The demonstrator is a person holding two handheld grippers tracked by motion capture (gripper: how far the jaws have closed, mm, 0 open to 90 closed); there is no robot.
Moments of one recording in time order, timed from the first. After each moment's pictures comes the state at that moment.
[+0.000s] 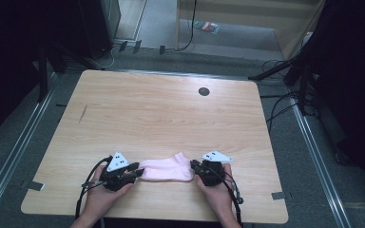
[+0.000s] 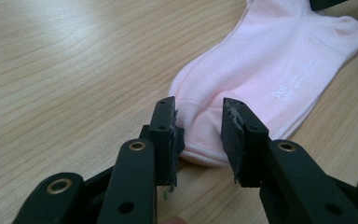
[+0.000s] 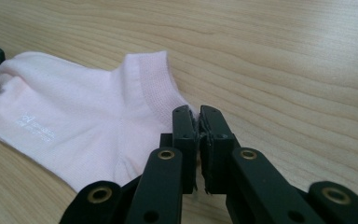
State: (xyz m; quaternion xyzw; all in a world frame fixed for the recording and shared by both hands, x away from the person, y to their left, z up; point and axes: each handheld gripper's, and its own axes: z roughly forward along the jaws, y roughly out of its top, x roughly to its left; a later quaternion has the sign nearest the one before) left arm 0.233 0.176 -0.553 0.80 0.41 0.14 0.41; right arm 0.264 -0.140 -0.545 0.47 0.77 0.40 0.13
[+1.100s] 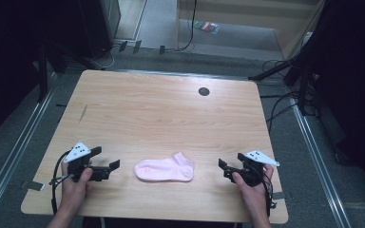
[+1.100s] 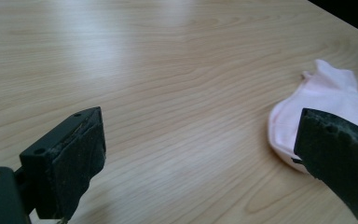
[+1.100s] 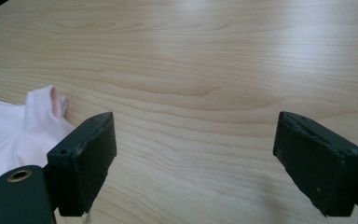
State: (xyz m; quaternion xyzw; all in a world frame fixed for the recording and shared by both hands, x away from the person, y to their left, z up) left arm 0.240 0.270 -0.540 0.71 0.48 0.16 0.48; right arm 0.266 -0.247 -0.529 0.52 0.71 0.45 0.17
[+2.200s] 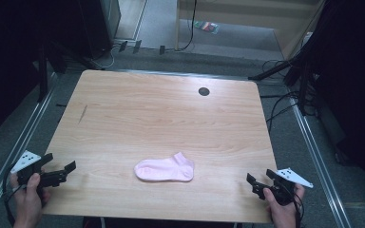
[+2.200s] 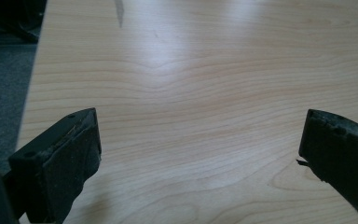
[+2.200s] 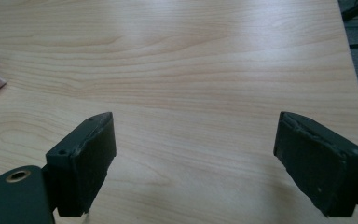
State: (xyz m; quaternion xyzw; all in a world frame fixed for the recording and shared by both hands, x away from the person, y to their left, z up) left arm 0.202 0.377 -0.550 0.65 0.57 0.23 0.44; right arm 0.224 -0.331 -0.544 0.56 0.69 0.42 0.20
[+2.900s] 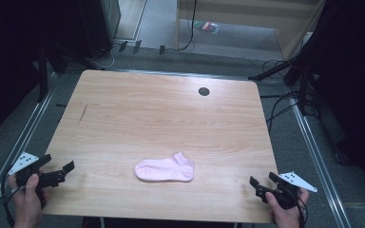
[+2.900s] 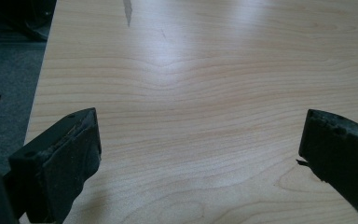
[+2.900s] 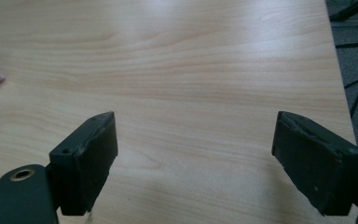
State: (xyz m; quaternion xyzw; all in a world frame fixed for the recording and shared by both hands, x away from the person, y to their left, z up) left arm 0.201 0.377 -0.553 0.64 0.58 0.24 0.45; right arm 0.215 -0.340 -0.547 0.56 0.68 0.42 0.20
